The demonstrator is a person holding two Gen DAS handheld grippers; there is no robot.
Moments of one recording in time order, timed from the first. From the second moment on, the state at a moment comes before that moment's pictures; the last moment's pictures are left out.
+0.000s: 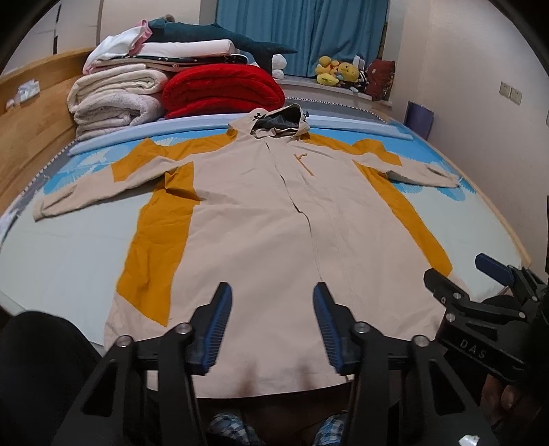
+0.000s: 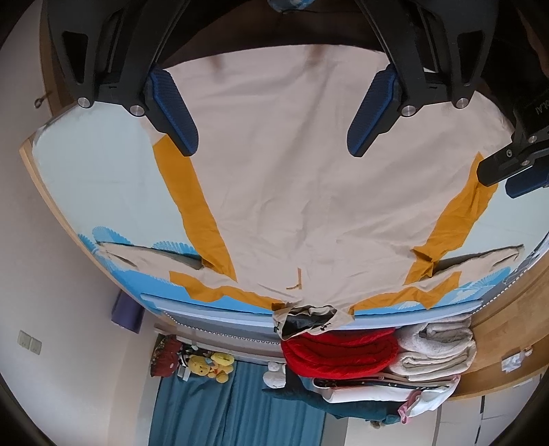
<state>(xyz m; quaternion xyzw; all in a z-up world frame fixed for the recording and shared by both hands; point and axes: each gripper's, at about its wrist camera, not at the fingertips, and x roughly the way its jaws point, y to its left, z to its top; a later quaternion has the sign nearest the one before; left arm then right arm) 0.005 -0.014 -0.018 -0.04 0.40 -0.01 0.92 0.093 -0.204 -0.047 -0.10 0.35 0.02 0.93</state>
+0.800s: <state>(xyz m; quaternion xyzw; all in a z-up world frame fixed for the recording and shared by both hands) 0.016 0.009 0.027 -0.11 0.39 -0.01 0.91 0.086 -0.176 0.033 -0.12 0.32 0.04 0.94</state>
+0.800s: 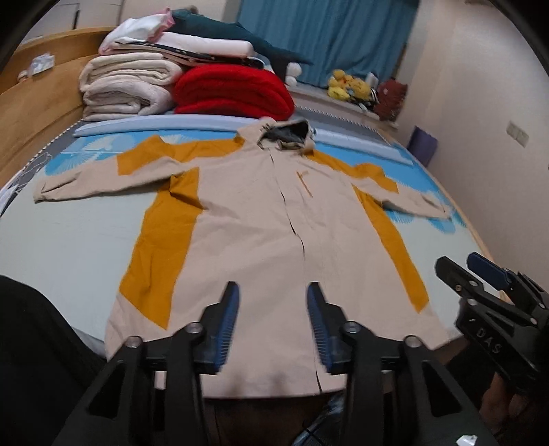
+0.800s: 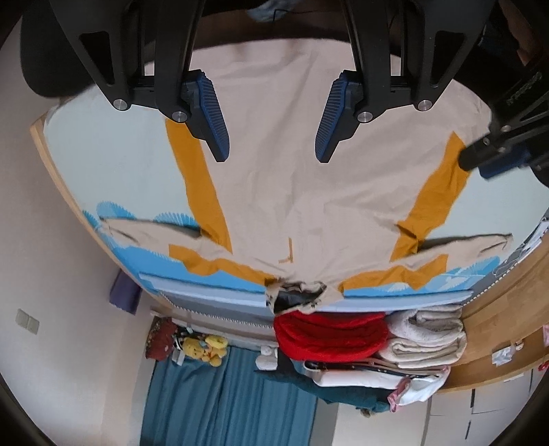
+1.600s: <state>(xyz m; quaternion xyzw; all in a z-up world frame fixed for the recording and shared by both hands) 0.208 0.246 0.017 -0.19 0.35 0.24 0.89 0.253 -0.097 0.118 -0.12 0.20 0.17 0.96</state>
